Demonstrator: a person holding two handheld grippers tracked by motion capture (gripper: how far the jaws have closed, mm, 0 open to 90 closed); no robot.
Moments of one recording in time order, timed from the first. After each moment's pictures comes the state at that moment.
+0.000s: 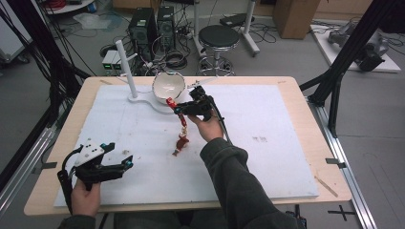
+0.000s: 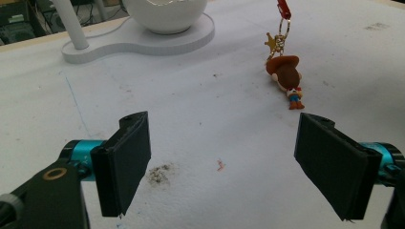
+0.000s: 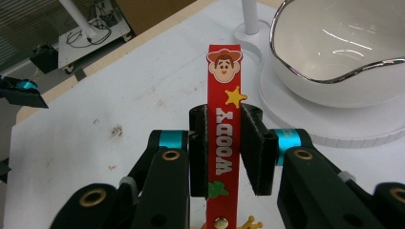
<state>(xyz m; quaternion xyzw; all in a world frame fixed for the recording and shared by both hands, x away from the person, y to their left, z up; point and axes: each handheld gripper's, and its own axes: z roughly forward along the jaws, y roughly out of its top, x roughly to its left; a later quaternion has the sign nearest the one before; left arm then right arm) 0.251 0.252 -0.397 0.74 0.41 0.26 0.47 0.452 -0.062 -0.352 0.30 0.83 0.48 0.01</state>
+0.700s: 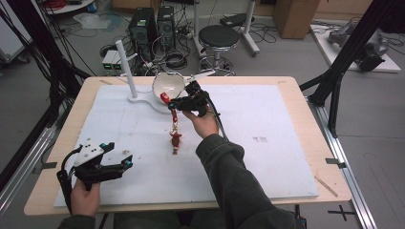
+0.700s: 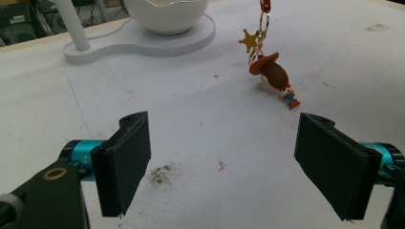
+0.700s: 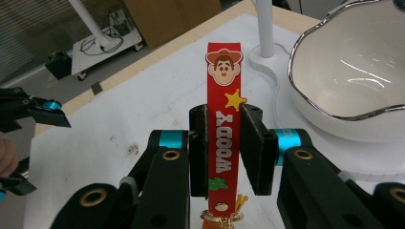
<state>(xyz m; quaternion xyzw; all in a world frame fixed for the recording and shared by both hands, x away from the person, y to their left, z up) 0.251 0.253 -0.396 0.74 0.41 0.26 0.47 0.454 -0.049 -0.335 0.28 0.82 0.50 0.00</state>
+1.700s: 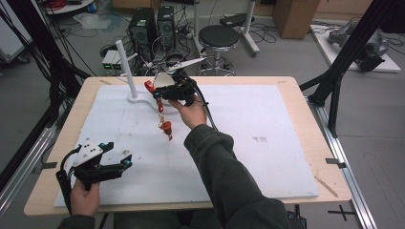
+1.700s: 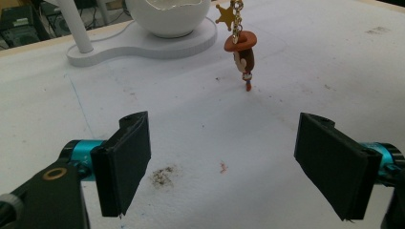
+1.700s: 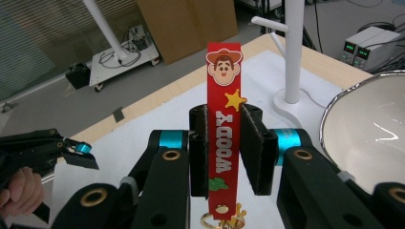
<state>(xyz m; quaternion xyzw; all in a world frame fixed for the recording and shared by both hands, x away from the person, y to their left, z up) 0.251 0.253 -0.395 0.73 0.41 0.27 0.48 0.461 -0.013 -0.300 0.25 0.81 0.53 0.00</state>
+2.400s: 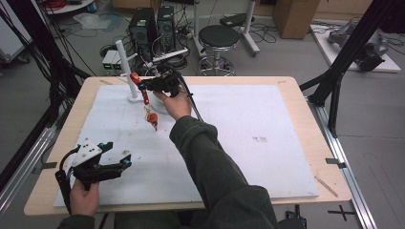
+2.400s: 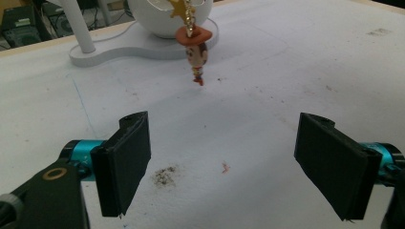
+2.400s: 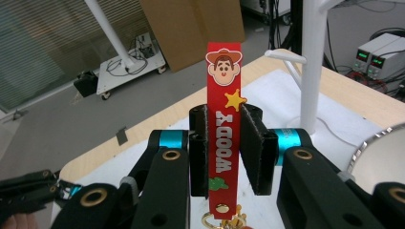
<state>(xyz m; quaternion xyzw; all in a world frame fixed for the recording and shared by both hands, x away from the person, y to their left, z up) 0.251 0.256 -0.395 0.73 0.41 0.27 0.47 0.485 0.031 -0.291 0.25 0.80 0.54 -0.02</state>
